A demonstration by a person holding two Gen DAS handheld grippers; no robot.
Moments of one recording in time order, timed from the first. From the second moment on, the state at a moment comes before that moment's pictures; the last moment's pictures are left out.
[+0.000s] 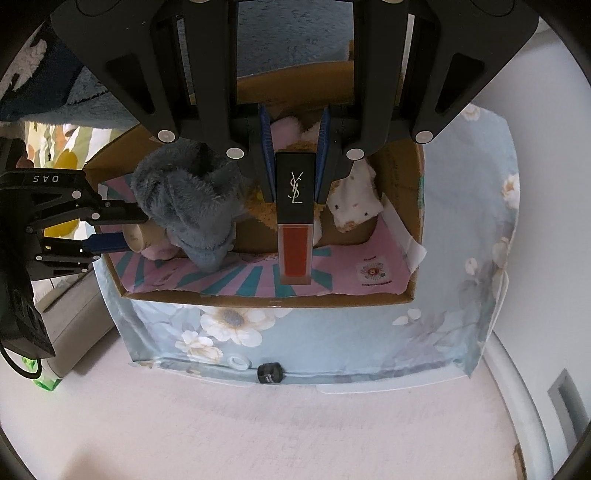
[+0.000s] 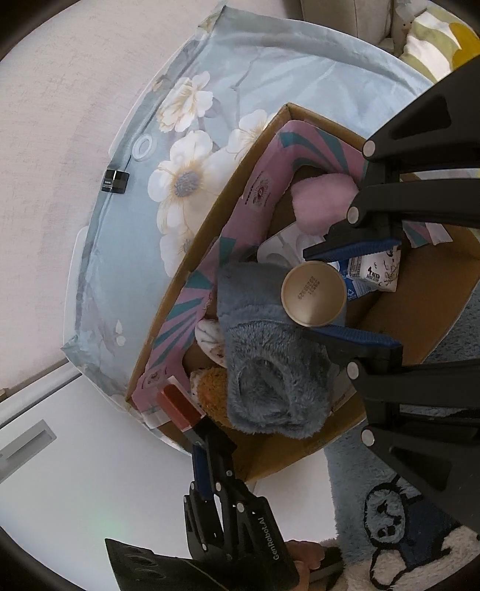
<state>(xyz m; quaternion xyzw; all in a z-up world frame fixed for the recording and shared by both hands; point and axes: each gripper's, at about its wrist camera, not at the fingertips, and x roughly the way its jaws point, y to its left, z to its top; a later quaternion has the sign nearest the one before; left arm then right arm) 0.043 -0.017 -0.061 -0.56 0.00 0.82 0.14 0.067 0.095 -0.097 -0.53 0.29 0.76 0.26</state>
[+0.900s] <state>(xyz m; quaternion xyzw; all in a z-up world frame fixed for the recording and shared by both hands) 0.030 -0.016 -0.027 -0.51 -0.01 0.84 0.17 0.073 0.107 -0.078 -0.51 0.27 0.75 0.31</state>
